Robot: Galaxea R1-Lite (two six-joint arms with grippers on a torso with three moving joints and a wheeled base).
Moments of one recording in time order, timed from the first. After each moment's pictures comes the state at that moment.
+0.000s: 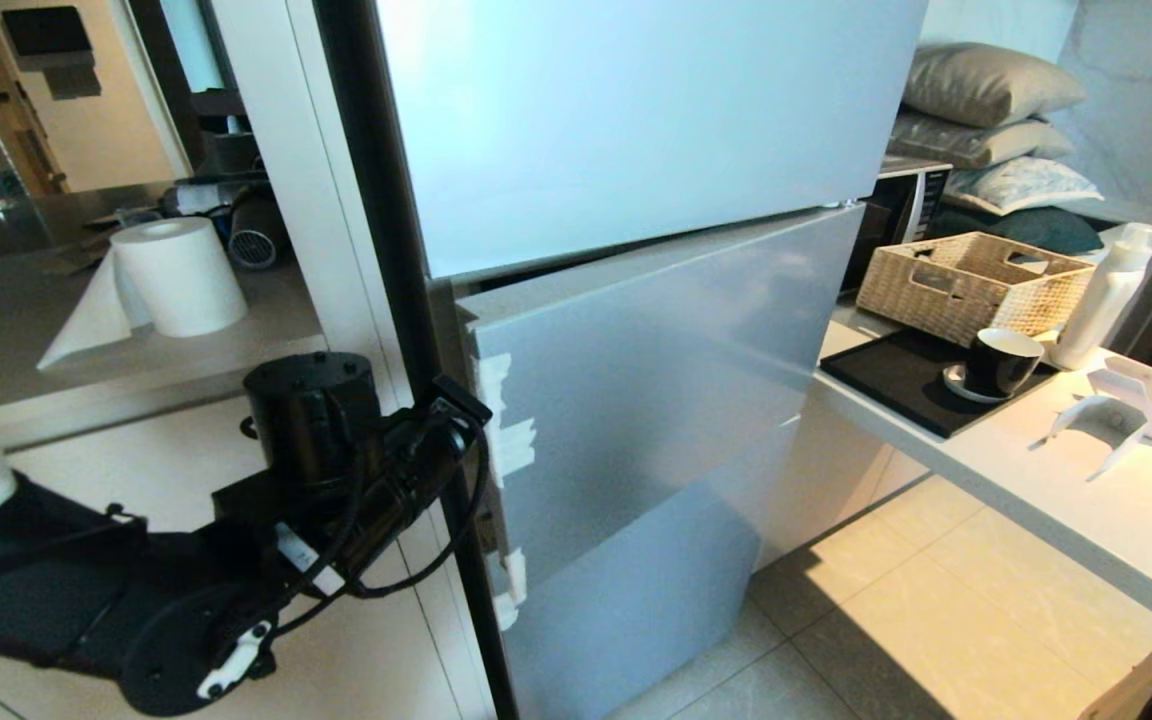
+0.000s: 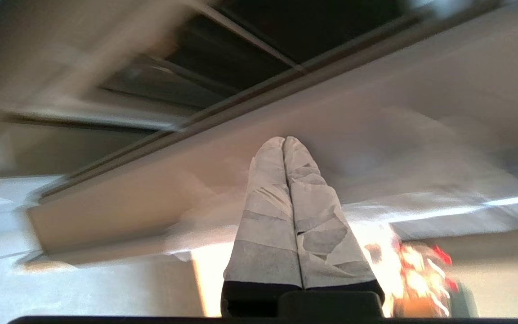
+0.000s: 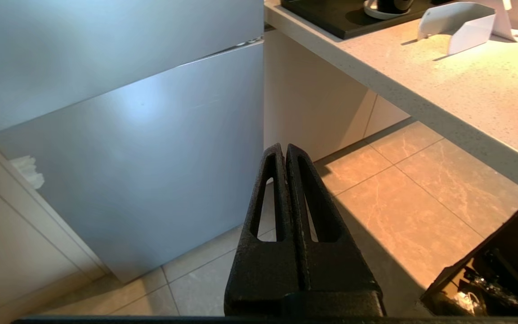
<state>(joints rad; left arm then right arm) -0.63 1.80 -0.70 -1.02 0.29 -0.97 0.00 0.00 -0.03 0.07 -0.03 0.04</state>
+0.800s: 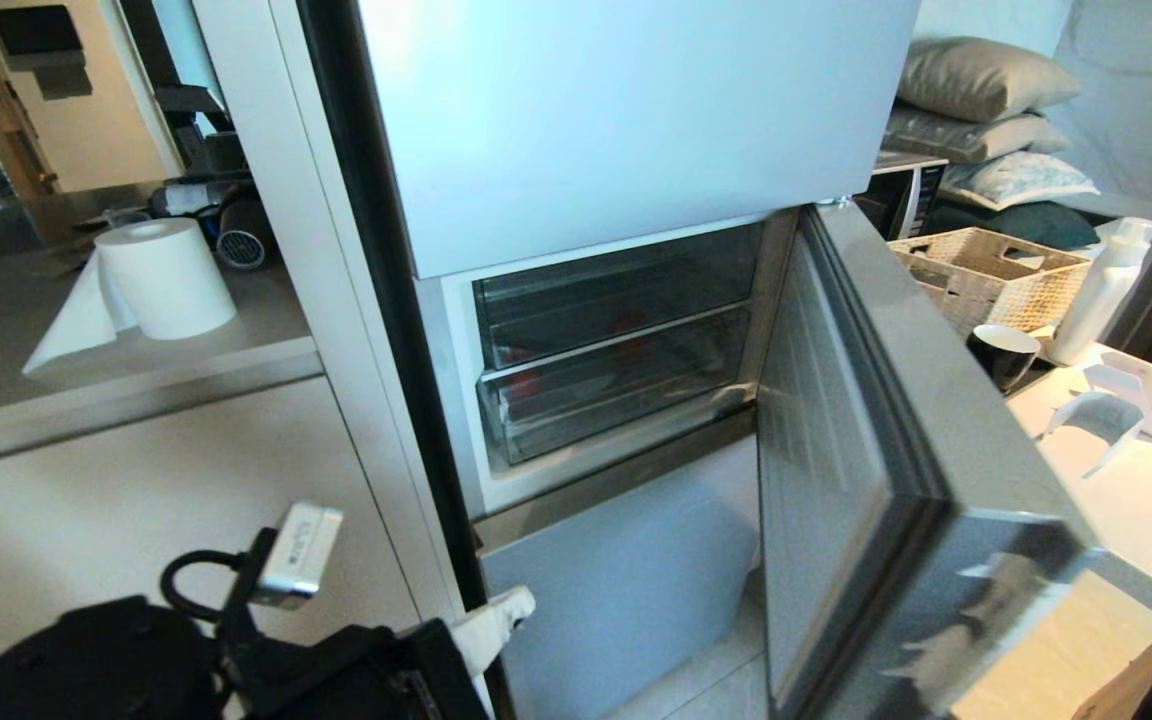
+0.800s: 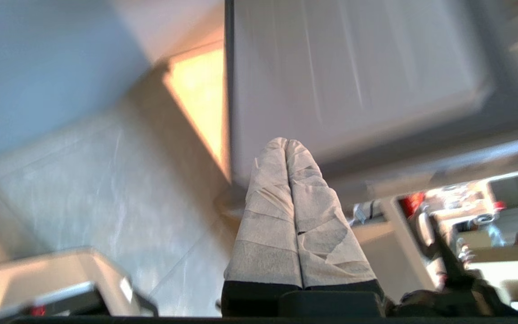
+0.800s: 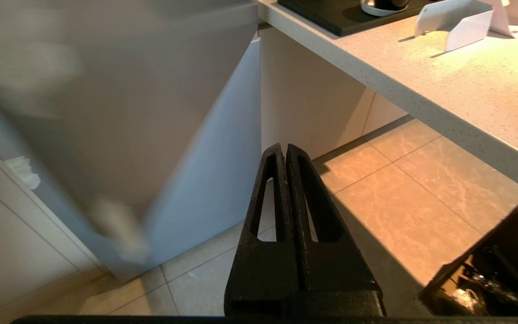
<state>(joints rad) -0.96 1.45 -0.28 -1.01 0.32 -0.82 0.00 0.00 -0.03 0.07 -0.03 0.04</state>
